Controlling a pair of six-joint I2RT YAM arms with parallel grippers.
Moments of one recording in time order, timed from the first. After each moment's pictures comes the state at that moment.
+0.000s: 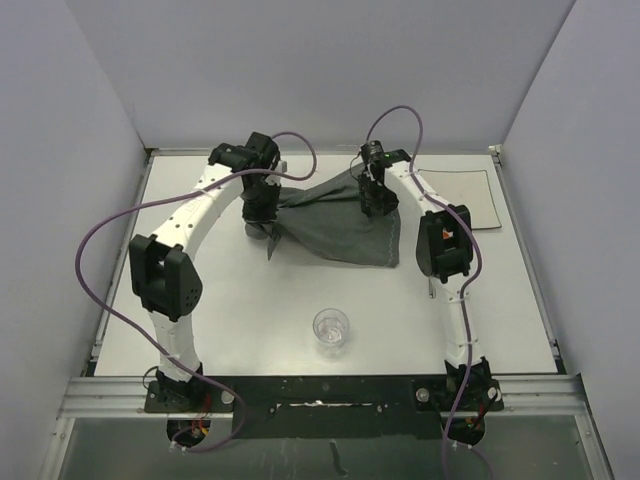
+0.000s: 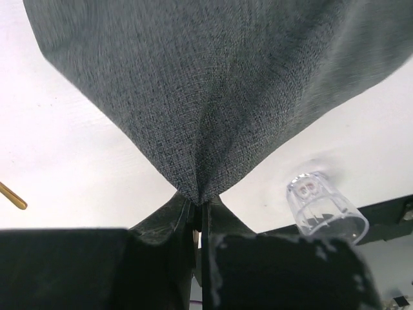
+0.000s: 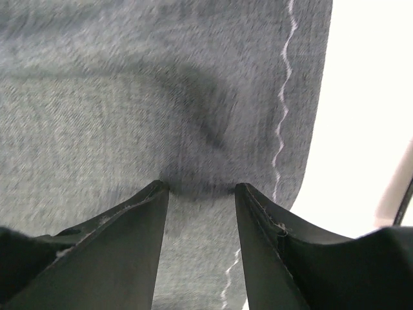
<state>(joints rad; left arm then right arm) -0.44 1.95 1.88 -1.27 0.07 -0.28 0.34 2.42 2.20 -0.99 0.17 0.20</state>
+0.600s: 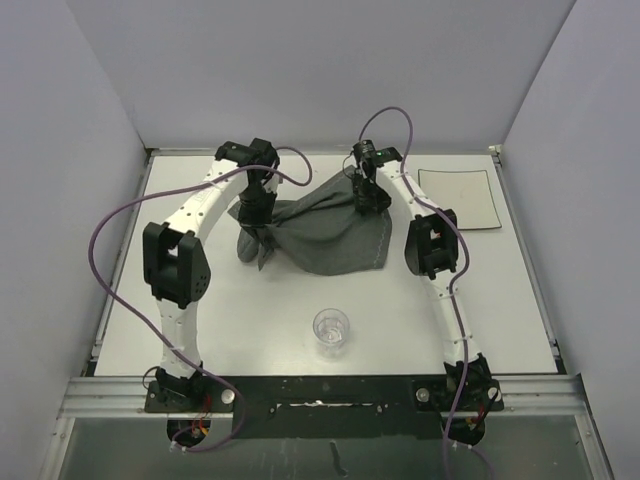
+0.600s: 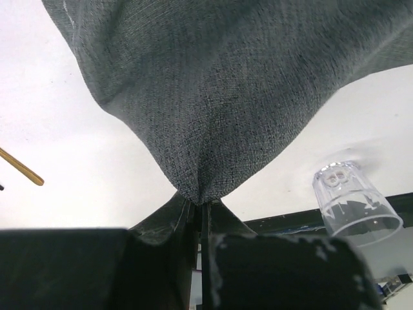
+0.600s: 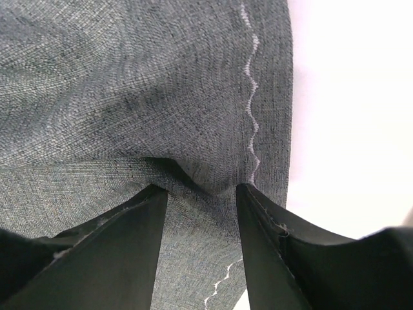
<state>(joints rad) -0.39 2.03 1.97 -1.40 0.07 -0.23 0.35 2.61 2.48 -1.13 0.17 0.20</state>
